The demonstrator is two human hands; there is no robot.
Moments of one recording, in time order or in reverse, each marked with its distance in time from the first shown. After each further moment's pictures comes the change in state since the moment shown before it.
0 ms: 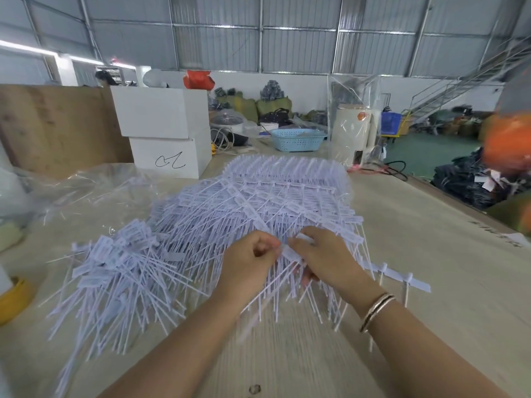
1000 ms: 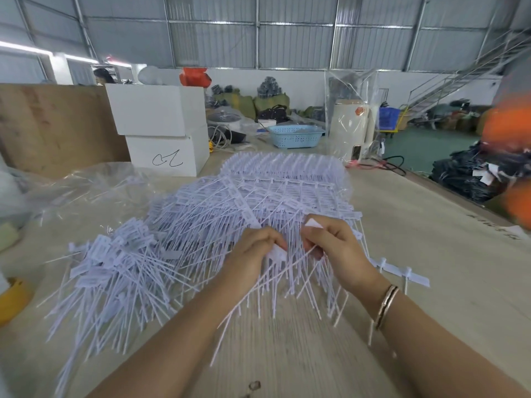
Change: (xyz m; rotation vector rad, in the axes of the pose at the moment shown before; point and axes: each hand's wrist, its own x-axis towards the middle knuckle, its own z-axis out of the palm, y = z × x) left_hand 0.004 0.014 -0.010 -0.067 -0.281 0.058; right_hand -0.011 -0.006 -0.013 0.327 -0.090 -0.410
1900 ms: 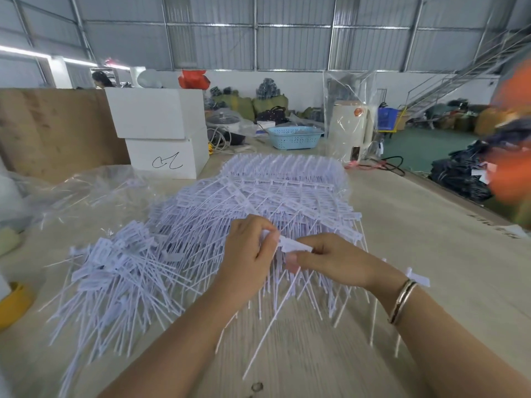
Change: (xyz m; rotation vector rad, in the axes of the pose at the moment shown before) left_hand 0.000 -0.003 -0.001 0.475 0.237 0.307; right_hand 0.002 -0.009 -0.013 -0.440 -0.380 0.276
